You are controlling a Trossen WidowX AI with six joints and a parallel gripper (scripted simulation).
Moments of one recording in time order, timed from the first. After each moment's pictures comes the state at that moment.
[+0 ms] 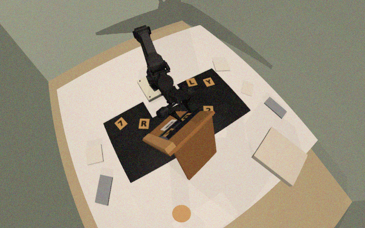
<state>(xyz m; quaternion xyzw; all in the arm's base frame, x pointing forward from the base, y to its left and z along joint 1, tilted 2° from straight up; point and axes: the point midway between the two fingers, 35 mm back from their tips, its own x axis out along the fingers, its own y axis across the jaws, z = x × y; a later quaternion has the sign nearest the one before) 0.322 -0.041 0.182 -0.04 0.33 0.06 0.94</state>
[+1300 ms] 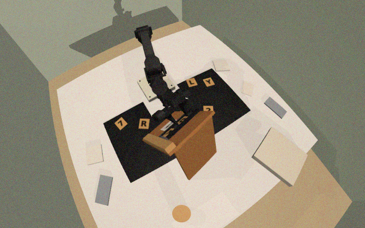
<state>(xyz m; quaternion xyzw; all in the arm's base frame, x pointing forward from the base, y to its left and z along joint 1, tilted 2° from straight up) 0.325 -0.063 0.183 -0.05 0.33 0.06 0.94</state>
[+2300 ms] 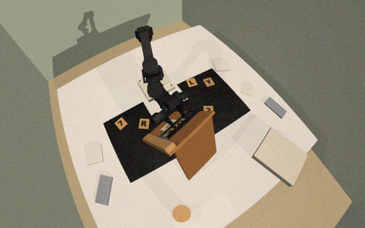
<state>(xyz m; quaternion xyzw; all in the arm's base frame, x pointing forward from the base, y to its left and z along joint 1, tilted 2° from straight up) 0.327 -0.079 0.184 -0.05 0.33 0.06 0.94</state>
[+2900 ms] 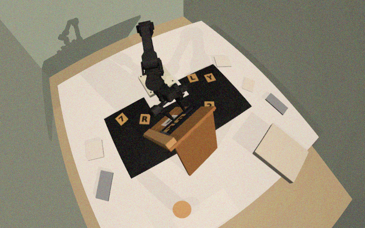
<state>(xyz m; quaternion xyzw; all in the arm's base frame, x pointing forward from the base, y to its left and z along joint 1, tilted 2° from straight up) 0.317 -0.080 0.192 -0.05 0.34 0.06 0.94</state>
